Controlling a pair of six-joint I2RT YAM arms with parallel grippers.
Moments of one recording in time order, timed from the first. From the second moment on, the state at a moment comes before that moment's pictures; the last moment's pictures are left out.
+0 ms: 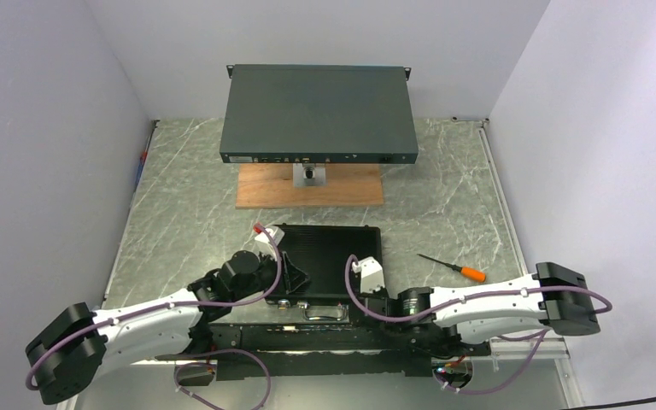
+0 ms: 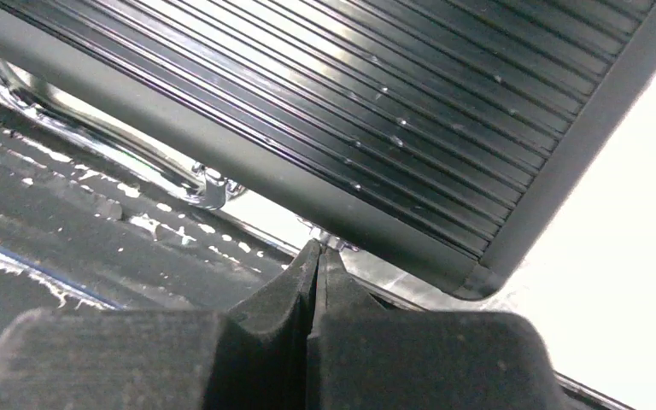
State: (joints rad) left arm -0.92 0.89 0.19 0.34 0.05 -0.71; right arm 1.48 1.07 0.50 -0.53 0.44 0.97
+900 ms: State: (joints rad) left arm -0.91 0.51 0.18 -0.14 -0.15 -0.80; right arm 1.44 1.36 0.73 0.10 0.21 0.51
